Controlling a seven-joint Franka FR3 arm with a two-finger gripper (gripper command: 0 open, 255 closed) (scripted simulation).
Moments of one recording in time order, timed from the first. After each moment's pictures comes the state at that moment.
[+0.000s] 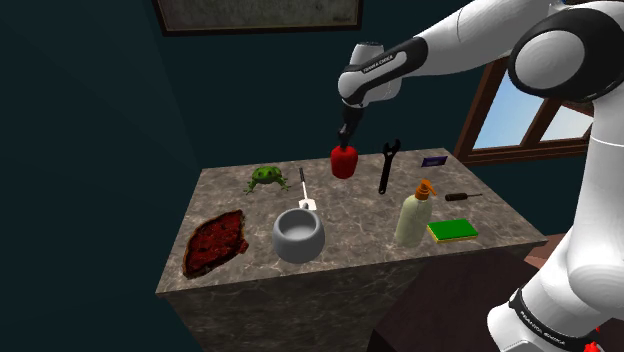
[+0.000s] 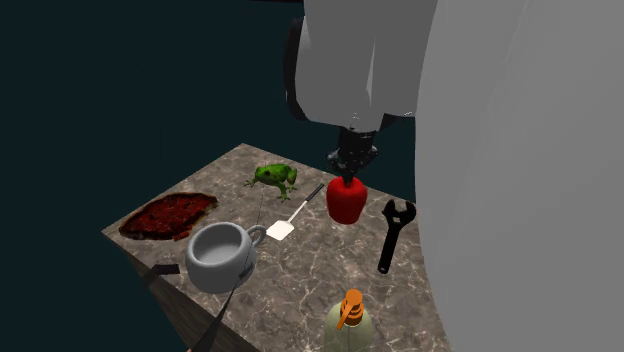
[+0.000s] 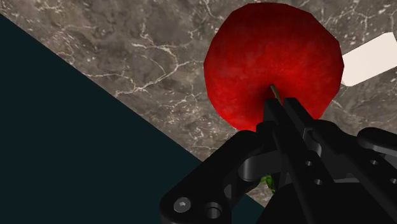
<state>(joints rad) 0.01 0.34 -0.18 -1.79 0.17 2.27 -0.53</state>
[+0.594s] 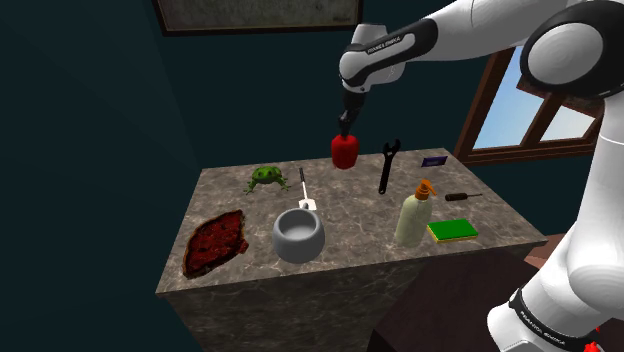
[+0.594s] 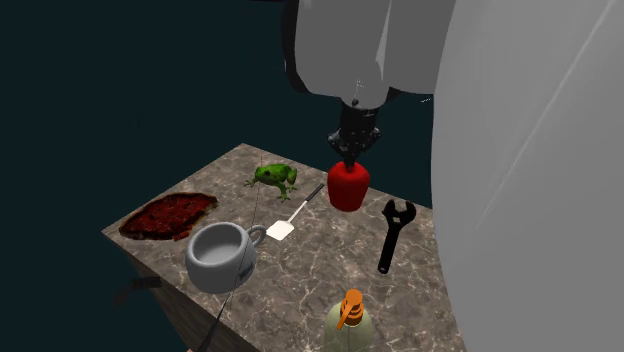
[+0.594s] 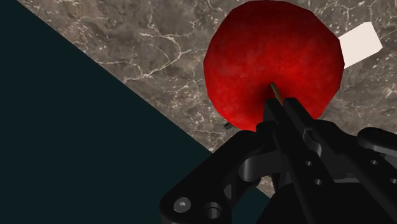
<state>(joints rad) 0.01 0.30 -0.18 -1.73 0.15 2.17 -0.51</state>
